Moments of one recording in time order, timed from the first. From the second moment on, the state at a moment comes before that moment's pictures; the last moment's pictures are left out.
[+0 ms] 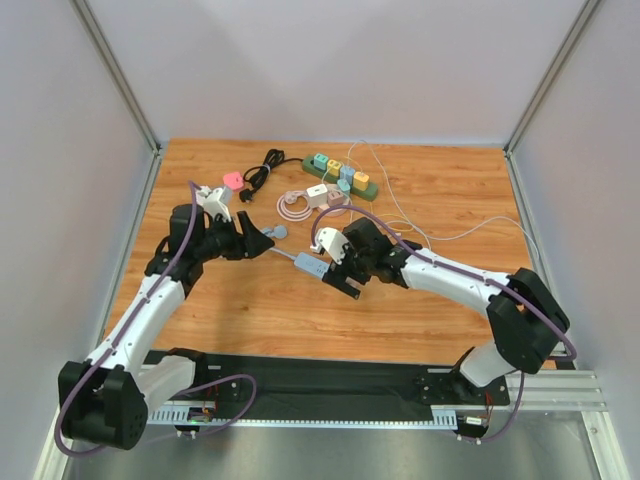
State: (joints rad) left arm -0.16 1.03 0.71 -0.21 0.53 -0.42; right arm 0.78 1.51 0.96 -0.33 -0.06 -0.42
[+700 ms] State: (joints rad) left arm -0.31 1.28 0.71 0.00 0.57 -0.57; right arm 0.78 1.59 0.98 -0.34 -0.10 -0.36
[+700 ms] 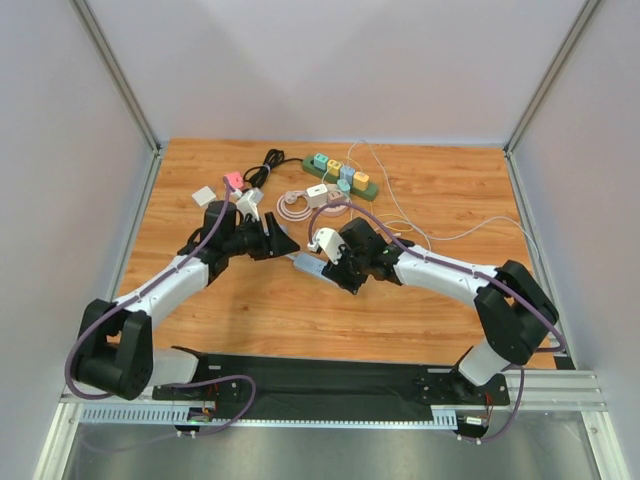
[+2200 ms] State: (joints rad) left arm -0.48 1.96 0.78 0.63 0.75 -0.94; right arm 0.68 1.53 0.93 -0.32 -0.20 -0.25
